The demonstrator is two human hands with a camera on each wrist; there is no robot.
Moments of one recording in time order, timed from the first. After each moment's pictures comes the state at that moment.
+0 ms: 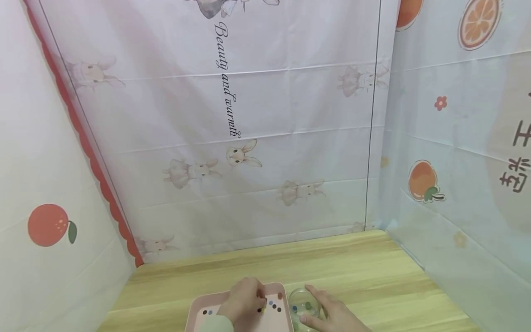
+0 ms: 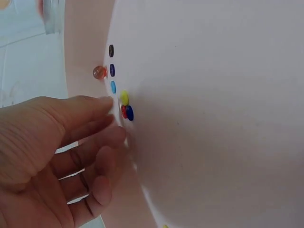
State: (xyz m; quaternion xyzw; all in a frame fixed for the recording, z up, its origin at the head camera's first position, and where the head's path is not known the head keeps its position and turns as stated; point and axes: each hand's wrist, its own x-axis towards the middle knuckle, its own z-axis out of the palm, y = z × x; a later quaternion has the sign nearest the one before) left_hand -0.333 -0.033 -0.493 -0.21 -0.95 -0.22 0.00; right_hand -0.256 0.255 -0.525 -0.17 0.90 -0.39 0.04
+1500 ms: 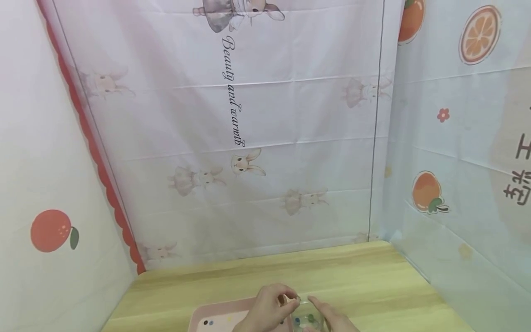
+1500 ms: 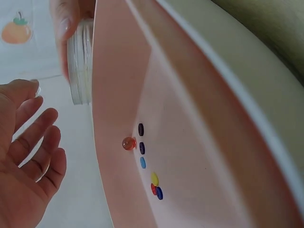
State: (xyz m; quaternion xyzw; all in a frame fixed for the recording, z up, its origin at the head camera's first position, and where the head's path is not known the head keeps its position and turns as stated) left_hand -0.308 0.011 -0.482 -0.33 -0.83 -0.44 0.04; right_hand -0.260 0.249 -0.540 -0.12 0.89 -0.44 0.05
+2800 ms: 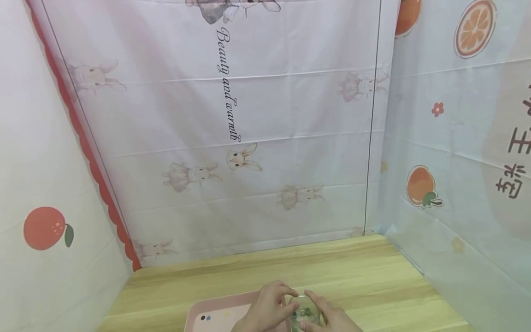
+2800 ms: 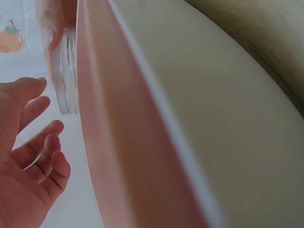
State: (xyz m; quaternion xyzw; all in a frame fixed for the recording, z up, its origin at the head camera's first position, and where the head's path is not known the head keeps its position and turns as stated) left_hand -0.302 0.016 -0.488 -0.34 -0.87 -0.35 0.05; right_hand -0.256 0.253 -0.532 -0.14 0.89 -0.44 0.07
